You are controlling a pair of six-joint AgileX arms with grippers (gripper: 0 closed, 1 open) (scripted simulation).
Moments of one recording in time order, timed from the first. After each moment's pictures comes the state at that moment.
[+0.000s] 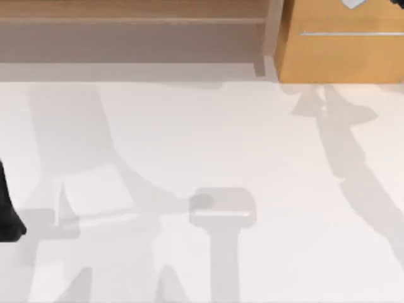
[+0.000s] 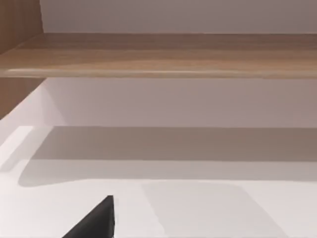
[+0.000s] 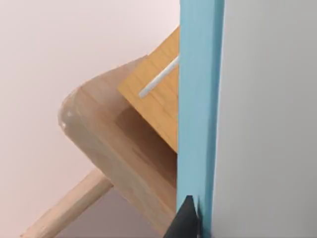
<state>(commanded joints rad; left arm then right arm) 0.00 0.00 0.00 0.00 0.00 0.00 0.38 1.32 0.70 0.86 0.32 0.71</state>
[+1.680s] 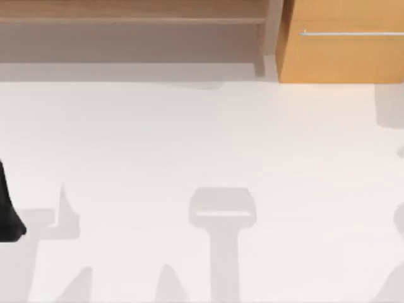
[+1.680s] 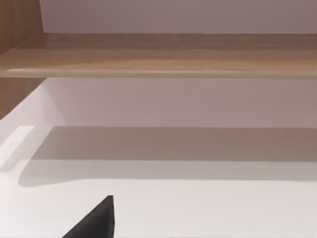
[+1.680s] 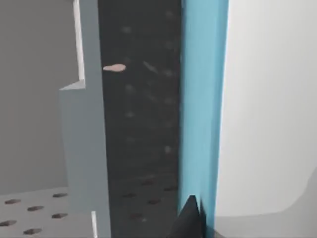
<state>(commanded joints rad) 0.00 0.00 0.00 0.00 0.00 0.00 -0.53 1.87 0.88 0.70 -0.46 1.45</state>
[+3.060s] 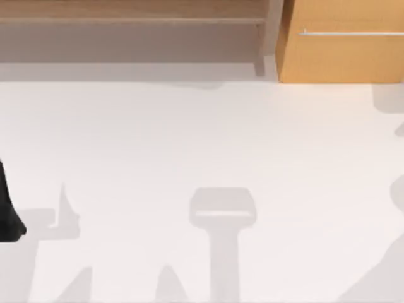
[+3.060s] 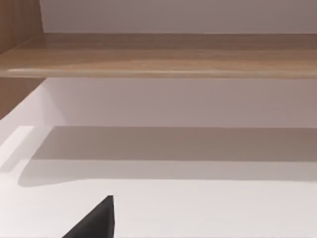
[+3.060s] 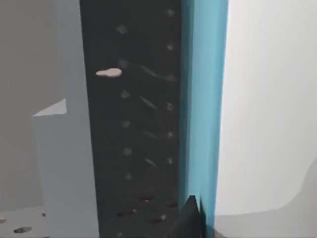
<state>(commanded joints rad) 0.00 0.00 0.00 0.00 0.00 0.00 -0.49 1.97 1.01 0.68 -0.43 1.46</state>
